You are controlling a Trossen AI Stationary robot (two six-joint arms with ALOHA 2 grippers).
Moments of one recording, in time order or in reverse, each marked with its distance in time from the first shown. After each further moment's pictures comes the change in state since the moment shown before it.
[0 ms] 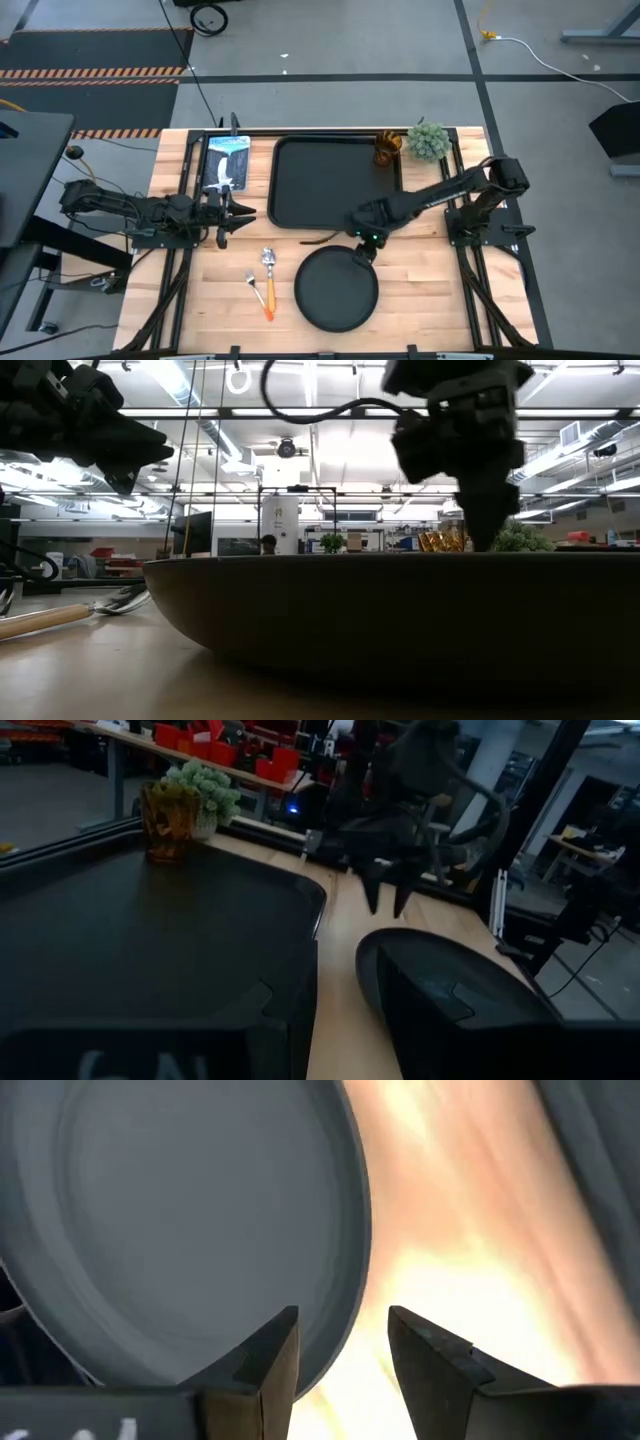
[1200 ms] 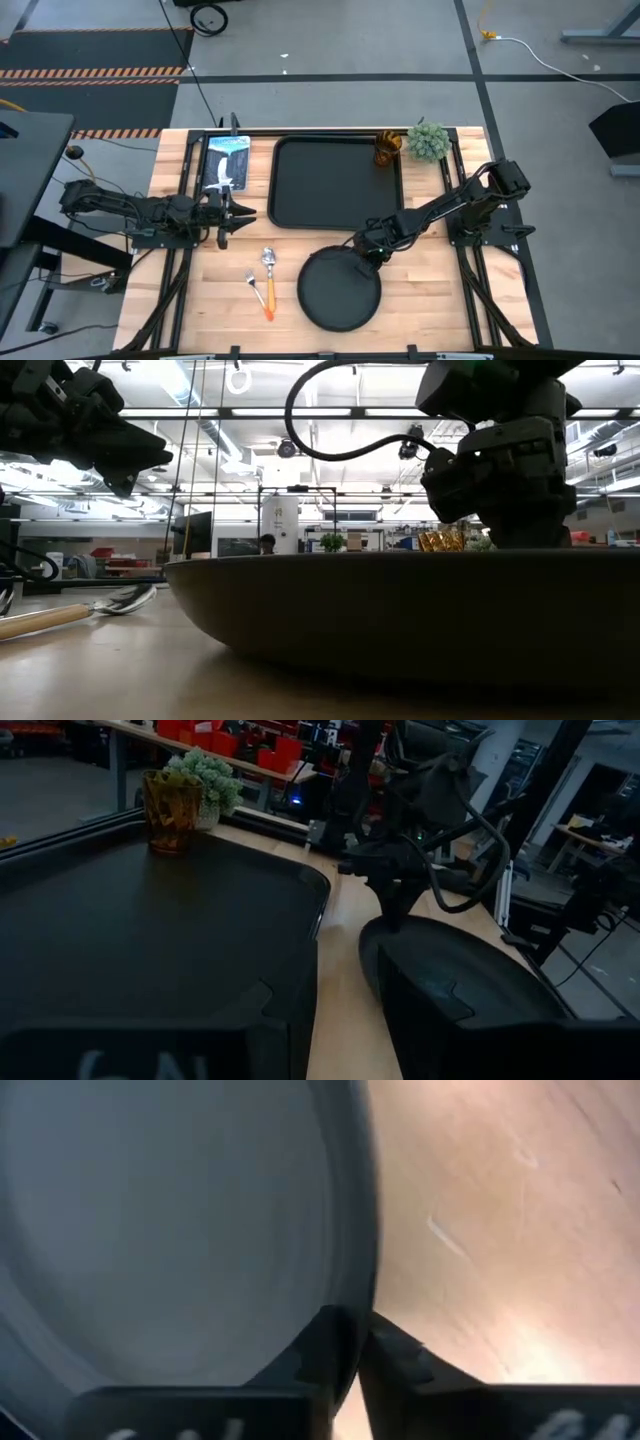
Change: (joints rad) left arm 0.000 0.000 0.000 -0.025 -0.001 0.002; right arm 0.111 0.012 -0.208 0.275 0.060 0.216
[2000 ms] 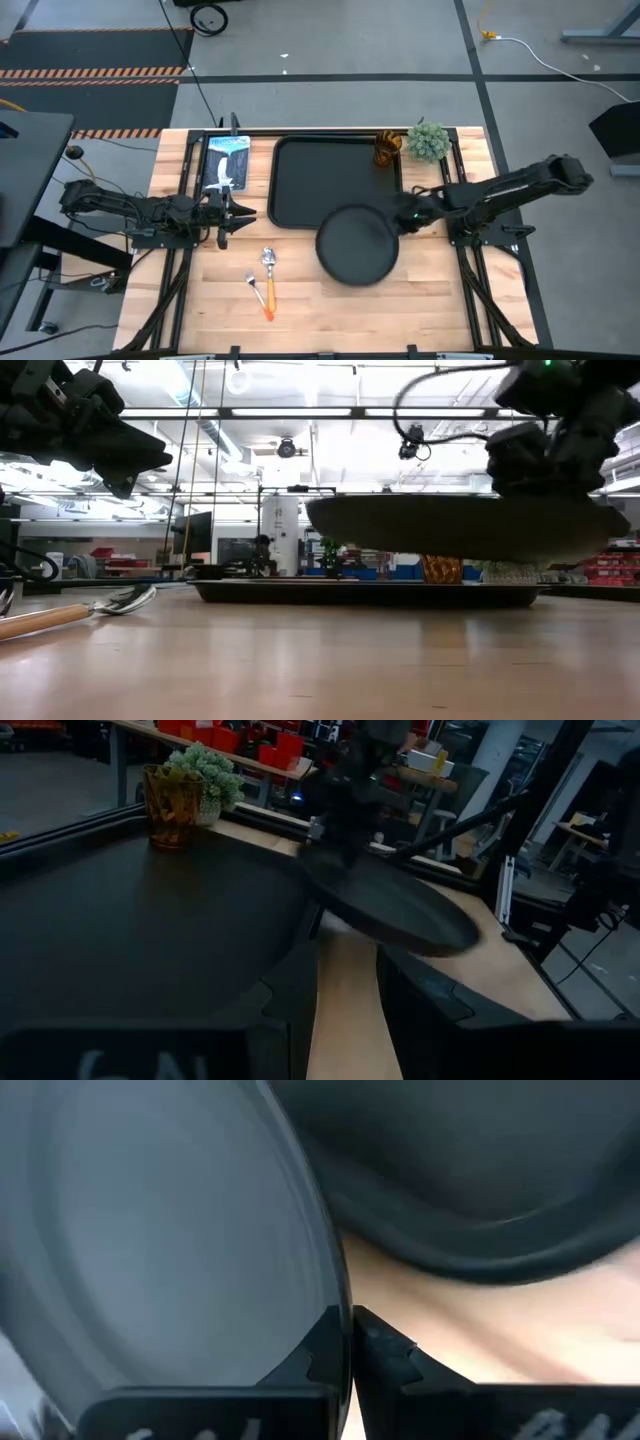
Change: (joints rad) left arm 0.000 0.000 0.000 -0.010 0.000 -0.008; right arm -0.187 -0.645 -0.386 -0.033 0.142 0.288
